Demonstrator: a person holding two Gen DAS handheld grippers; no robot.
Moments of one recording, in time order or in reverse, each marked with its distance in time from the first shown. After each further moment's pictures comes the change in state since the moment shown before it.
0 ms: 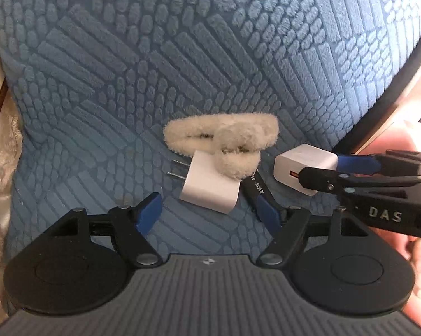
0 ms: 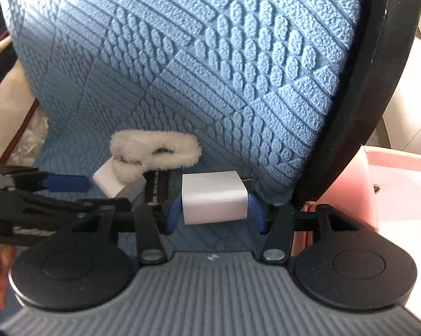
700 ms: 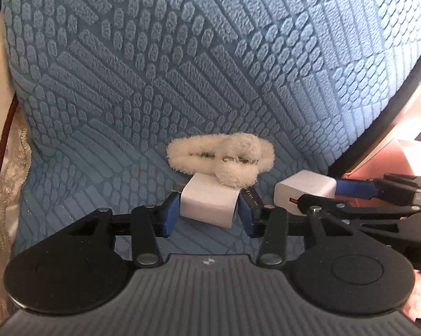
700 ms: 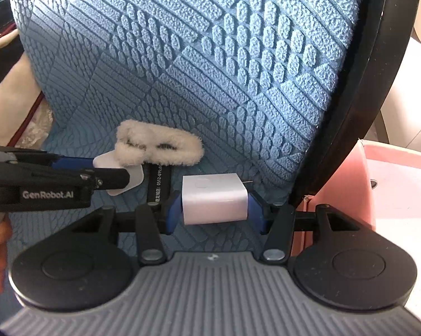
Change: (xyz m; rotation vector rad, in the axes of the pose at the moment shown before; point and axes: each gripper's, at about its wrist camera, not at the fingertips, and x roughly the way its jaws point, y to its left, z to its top) left arm -0.013 -0.001 0.014 -0.044 -0.050 -0.002; right arm 0.013 0.027 -0.002 -0.016 0.007 0.001
